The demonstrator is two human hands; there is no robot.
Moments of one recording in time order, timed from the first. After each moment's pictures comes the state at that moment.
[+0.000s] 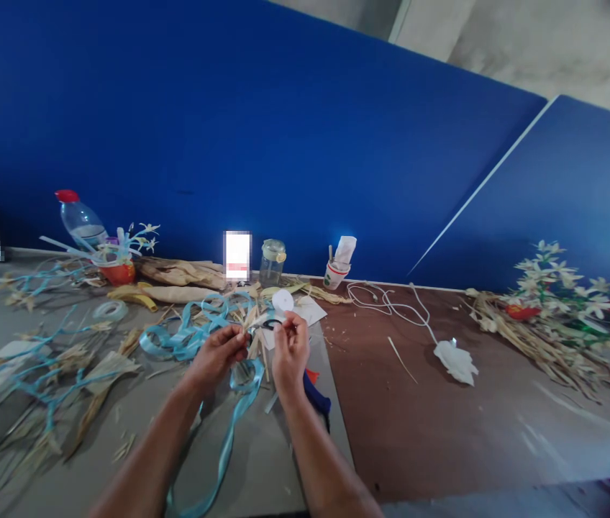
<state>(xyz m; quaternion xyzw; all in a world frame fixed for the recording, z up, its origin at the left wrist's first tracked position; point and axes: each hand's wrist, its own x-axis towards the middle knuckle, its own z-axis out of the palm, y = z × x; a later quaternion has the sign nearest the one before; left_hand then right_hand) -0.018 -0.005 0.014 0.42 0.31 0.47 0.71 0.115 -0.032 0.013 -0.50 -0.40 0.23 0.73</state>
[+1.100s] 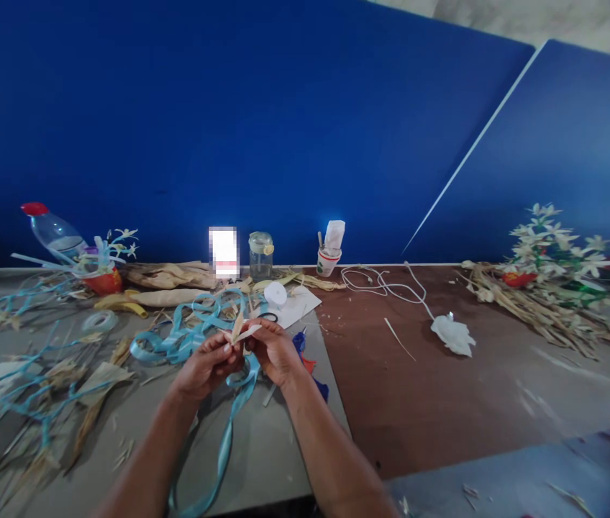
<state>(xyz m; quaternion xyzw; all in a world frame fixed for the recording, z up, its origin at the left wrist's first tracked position) -0.024 -0.011 0.011 0.41 0.22 0.40 0.79 0.119 -0.028 0.024 -0.30 -0.27 0.67 0.62</state>
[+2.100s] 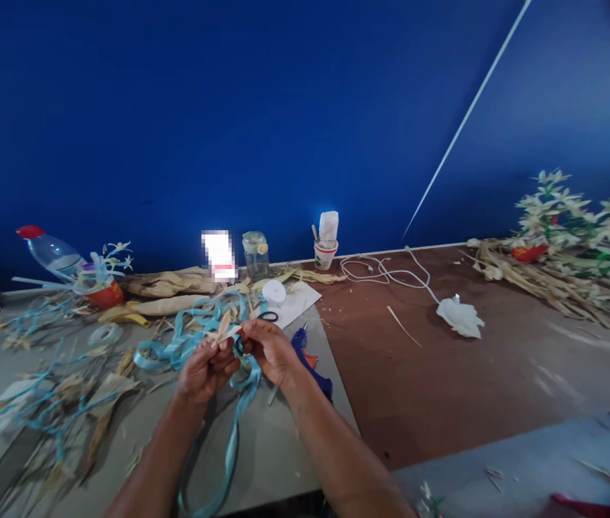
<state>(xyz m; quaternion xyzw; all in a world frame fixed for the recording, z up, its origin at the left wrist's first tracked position) -0.023 -0.012 0.015 0.30 0.22 0.46 0.81 0.115 -0.027 0.026 -0.29 -0.25 0.69 0.62</state>
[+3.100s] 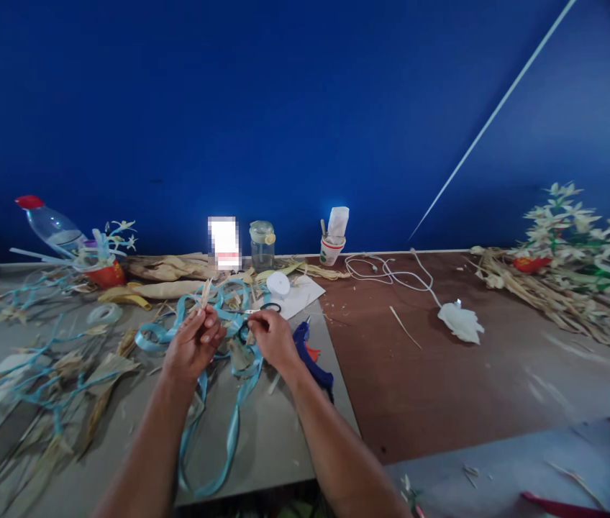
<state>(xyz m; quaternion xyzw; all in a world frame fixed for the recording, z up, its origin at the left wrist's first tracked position) -0.039 0.008 0.021 0.29 0.23 0.55 0.75 0.120 -0.020 0.003 -0.54 -0.52 0.35 0.56</state>
